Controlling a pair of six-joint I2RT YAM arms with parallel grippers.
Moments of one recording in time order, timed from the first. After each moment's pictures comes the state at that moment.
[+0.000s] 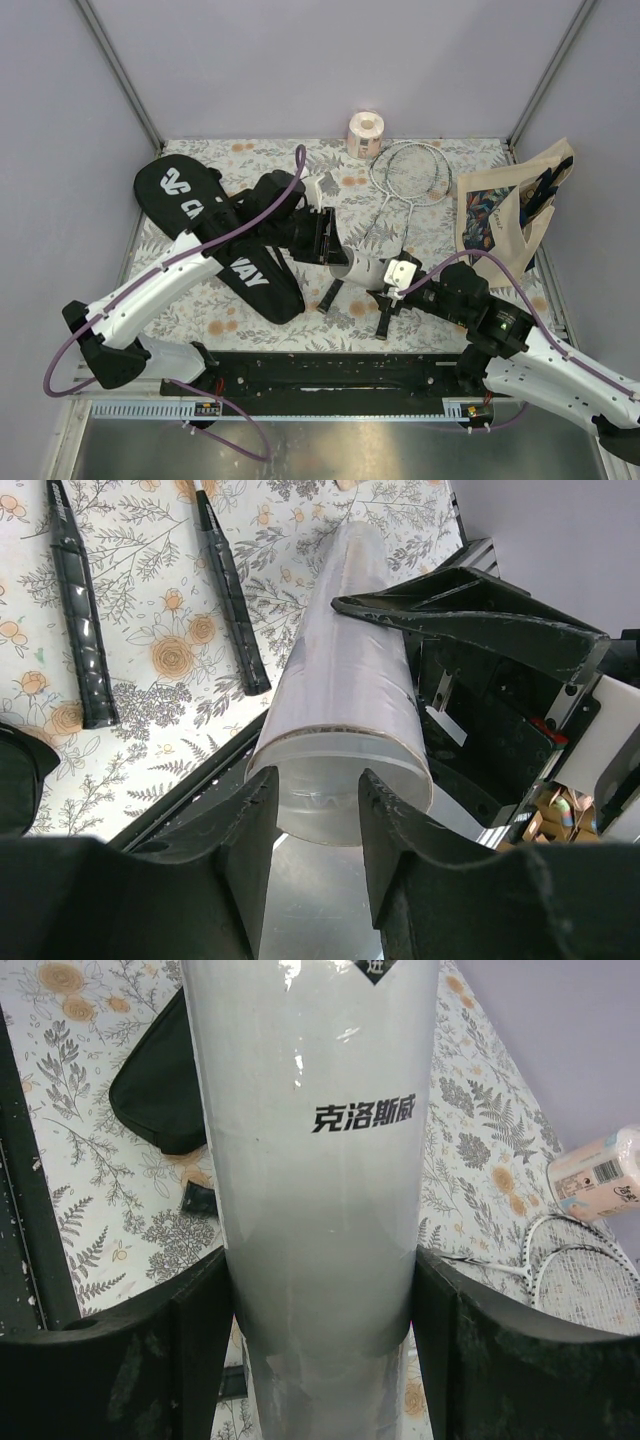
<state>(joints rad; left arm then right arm) -0.87 1.33 1.52 -0.89 0.28 -0.67 0.95 0.60 0.63 -0.26 -0.07 -0.43</state>
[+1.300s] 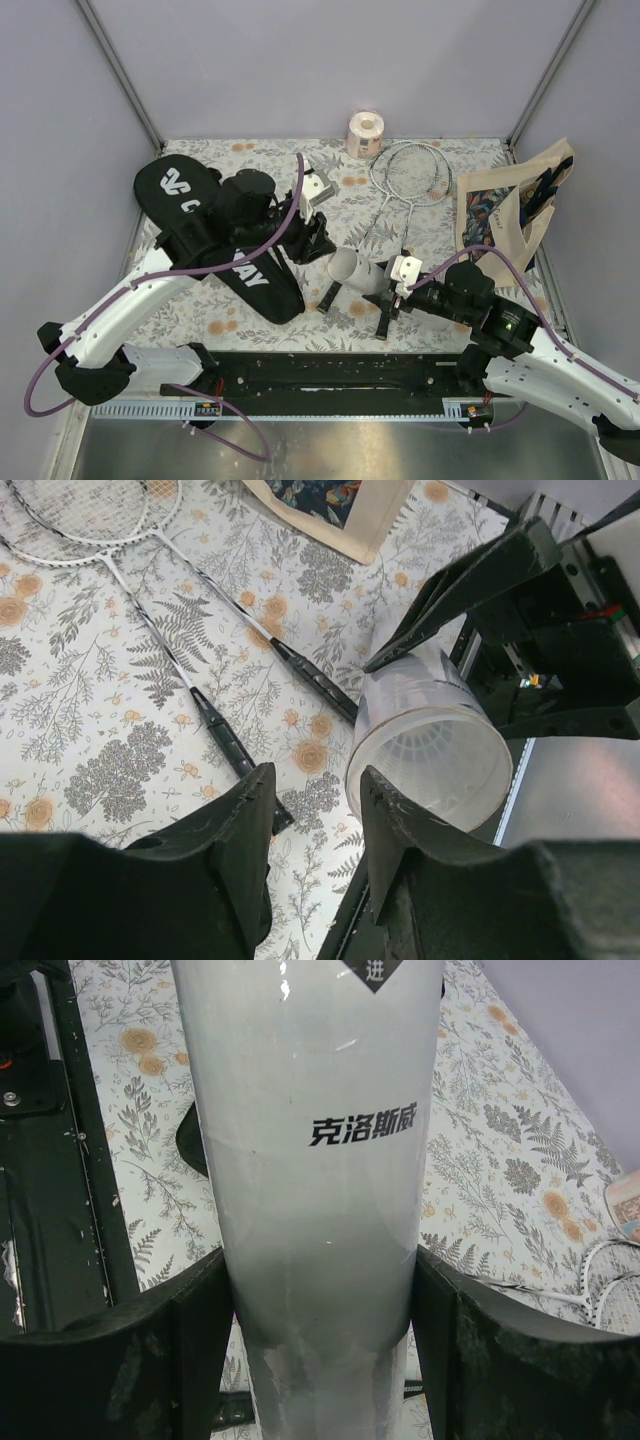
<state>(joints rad) -0.87 1.20 1.50 -0.76 0.29 -0.04 0.95 0.60 0.67 -0.26 -0.16 -0.32</state>
